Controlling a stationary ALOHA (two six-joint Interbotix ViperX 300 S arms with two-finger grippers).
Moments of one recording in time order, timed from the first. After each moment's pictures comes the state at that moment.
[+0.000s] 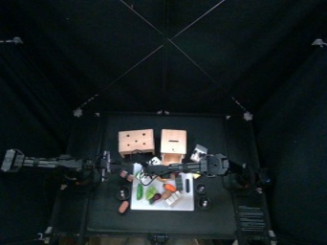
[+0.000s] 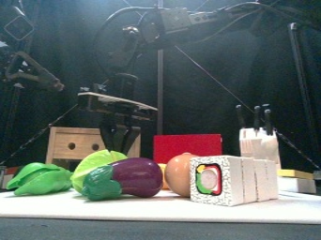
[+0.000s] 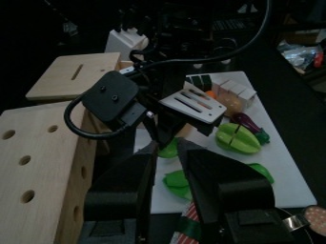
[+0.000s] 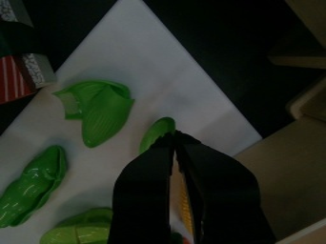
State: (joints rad) left arm 0.02 -1.00 1.36 -0.25 -0.12 0.37; right arm -0.01 0.66 -0.43 -0.27 1.17 0.84
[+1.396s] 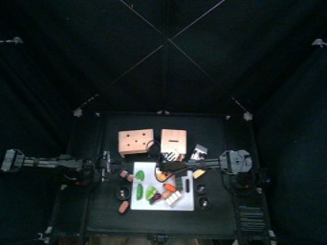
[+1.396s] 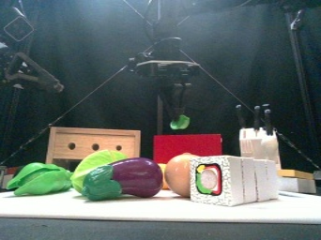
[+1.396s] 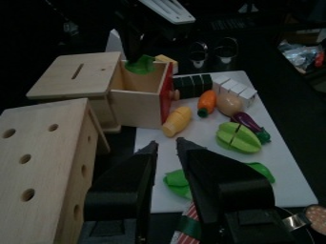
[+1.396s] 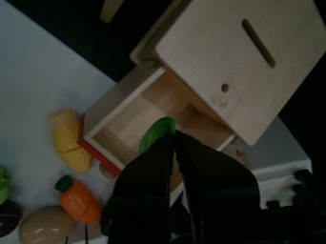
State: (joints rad) left arm 0.02 -1.00 1.36 -0.25 -0.13 0.37; right arm 0.00 0.34 -0.17 -0.44 1.43 0.91
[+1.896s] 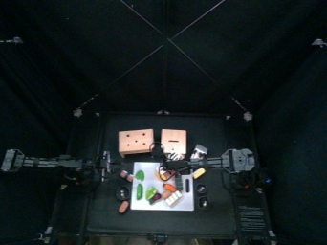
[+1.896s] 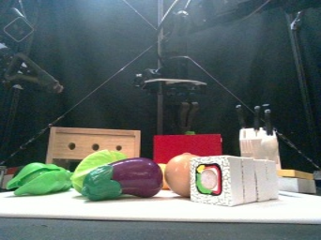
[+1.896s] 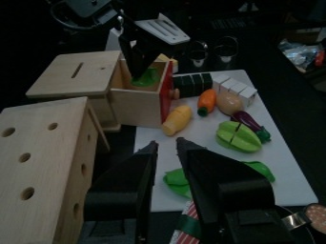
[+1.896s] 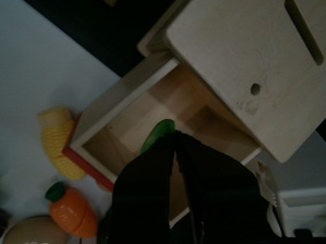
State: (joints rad) left arm 0.03 -1.00 1.37 -0.25 -0.13 0.37; right arm -0.04 0.31 0.00 -0.41 1.25 0.92
